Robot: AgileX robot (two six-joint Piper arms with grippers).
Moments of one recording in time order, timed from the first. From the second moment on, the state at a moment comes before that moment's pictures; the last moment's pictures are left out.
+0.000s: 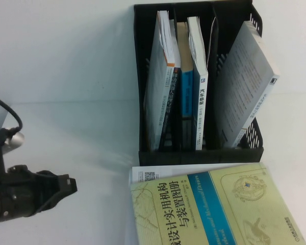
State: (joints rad) right arm 0.12 0.95 -0.65 0.00 0.68 0.07; left arm -0.04 1.14 -0.56 -1.12 0.55 0.68
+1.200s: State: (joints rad) right arm 0.17 1.60 -0.68 1.00 0.70 -0.66; left arm 0.10 1.61 -0.57 -1.31 0.92 0.79
